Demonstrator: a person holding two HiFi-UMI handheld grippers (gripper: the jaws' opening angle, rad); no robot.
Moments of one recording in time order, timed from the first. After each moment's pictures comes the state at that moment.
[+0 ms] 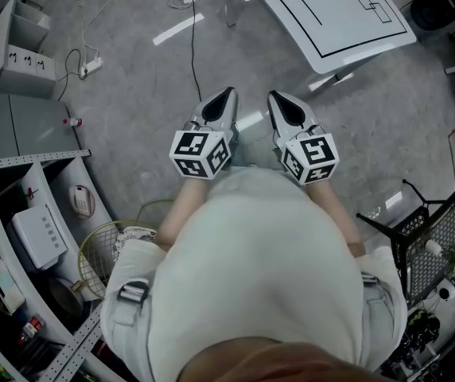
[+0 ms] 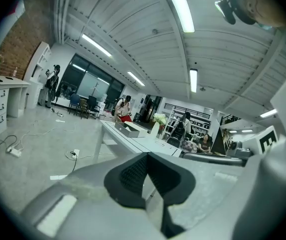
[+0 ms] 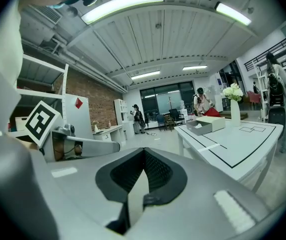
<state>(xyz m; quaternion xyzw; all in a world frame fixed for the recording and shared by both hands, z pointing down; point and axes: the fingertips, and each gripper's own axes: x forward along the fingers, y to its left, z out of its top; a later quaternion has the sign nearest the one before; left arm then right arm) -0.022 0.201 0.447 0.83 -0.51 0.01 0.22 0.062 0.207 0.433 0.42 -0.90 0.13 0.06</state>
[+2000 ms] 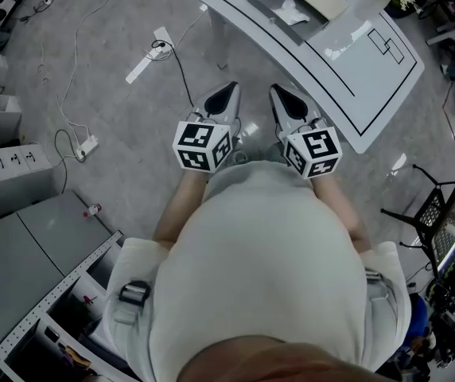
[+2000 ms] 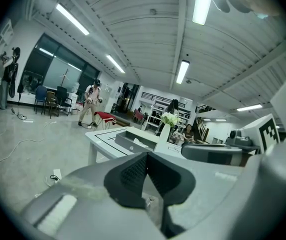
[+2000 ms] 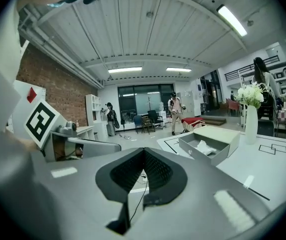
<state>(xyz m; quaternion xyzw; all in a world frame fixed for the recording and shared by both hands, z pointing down) -0.132 -0.154 0.437 0.91 -0.36 0.07 0.20 -0.062 -0.127 0.414 0.55 -0.83 0.13 0.07</state>
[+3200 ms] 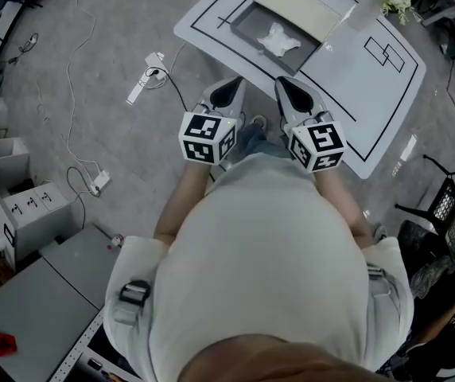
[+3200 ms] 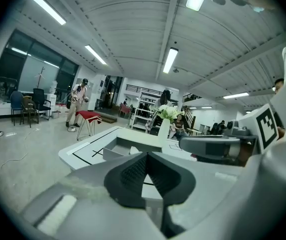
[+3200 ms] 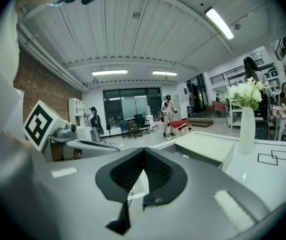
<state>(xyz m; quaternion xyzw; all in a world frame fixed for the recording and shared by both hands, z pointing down) -0.052 -0.285 0.439 0.94 -0.27 0.12 0.16 0.013 -0.253 0.411 0.61 -0.78 0.13 0.04</state>
